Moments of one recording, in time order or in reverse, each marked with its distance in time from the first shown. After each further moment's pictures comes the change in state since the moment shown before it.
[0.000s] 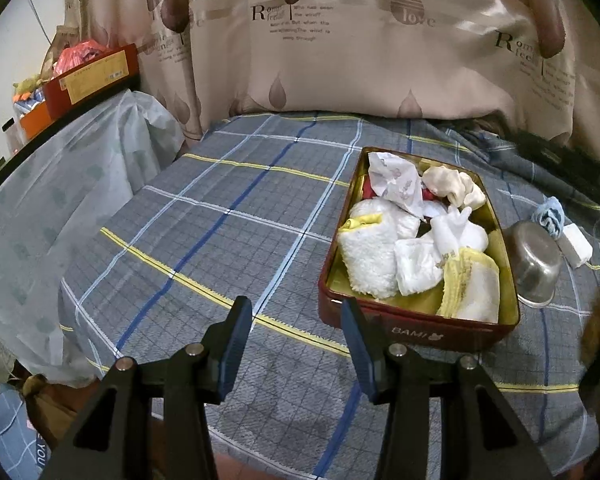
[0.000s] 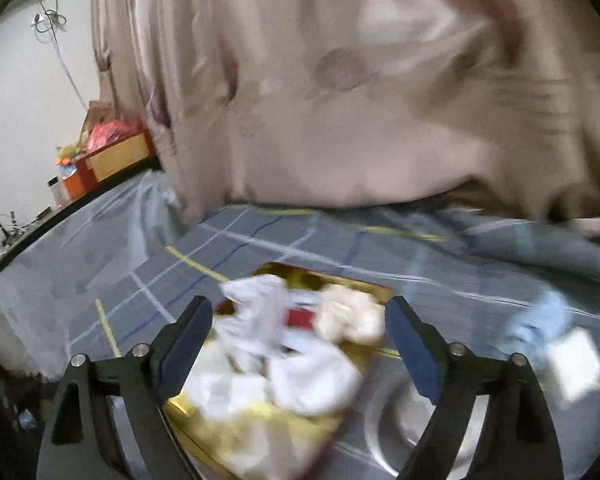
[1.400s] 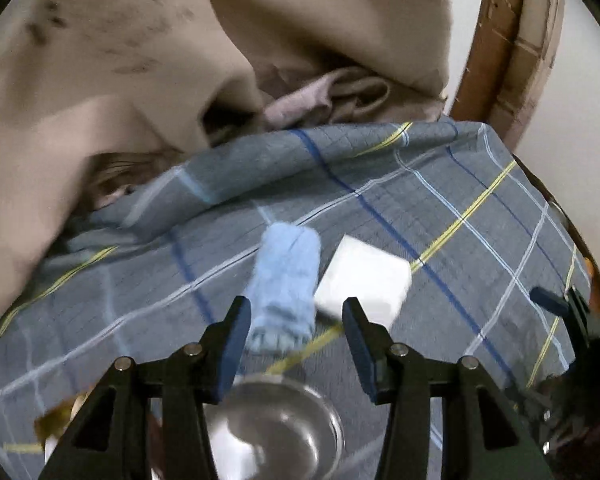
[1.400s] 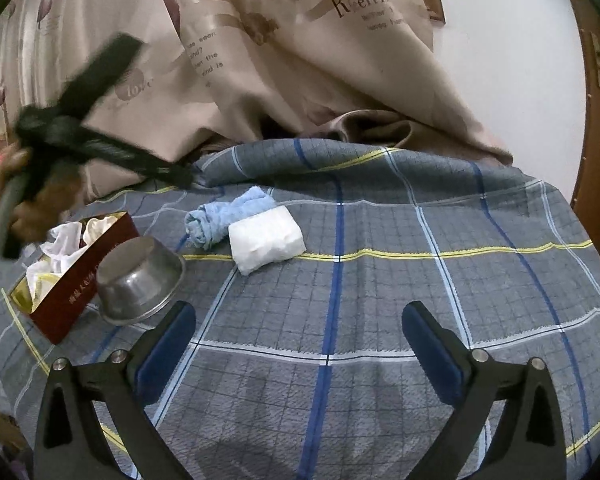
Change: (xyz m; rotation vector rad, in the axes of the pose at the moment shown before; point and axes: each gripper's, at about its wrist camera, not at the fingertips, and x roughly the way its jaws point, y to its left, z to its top) left arm 0.070 -0.377 0.132 0.769 0.185 -0.661; right arm -0.139 -0.206 -0.119 0.174 0.009 -0.380
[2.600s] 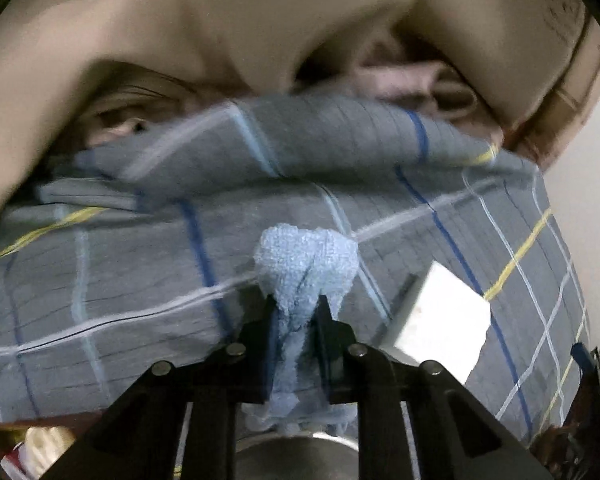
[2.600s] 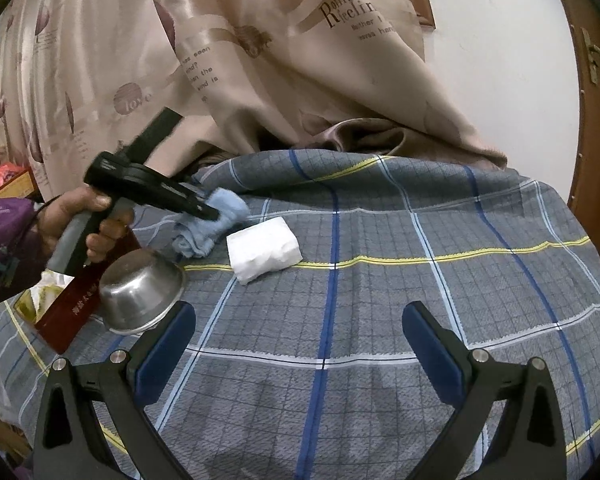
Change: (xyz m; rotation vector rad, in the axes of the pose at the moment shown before) left arm 0.059 0.079 -0.004 -0.214 0.015 -0.021; right arm -0.005 -0.007 0.002 0.027 -0.028 0.002
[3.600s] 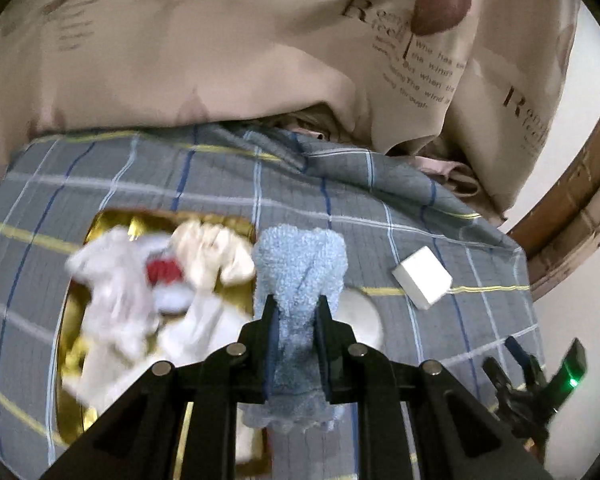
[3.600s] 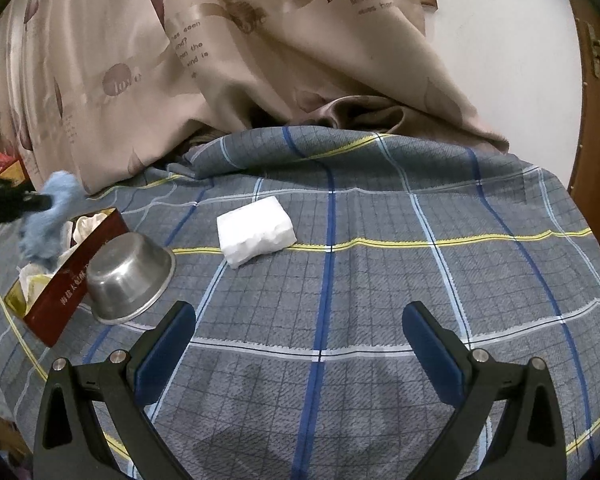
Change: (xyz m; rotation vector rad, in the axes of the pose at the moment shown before) left arm -0.185 0.035 -0.155 -0.394 -0.222 0.080; right arm 0.014 0.000 -0.002 -0.001 0.078 -0.032
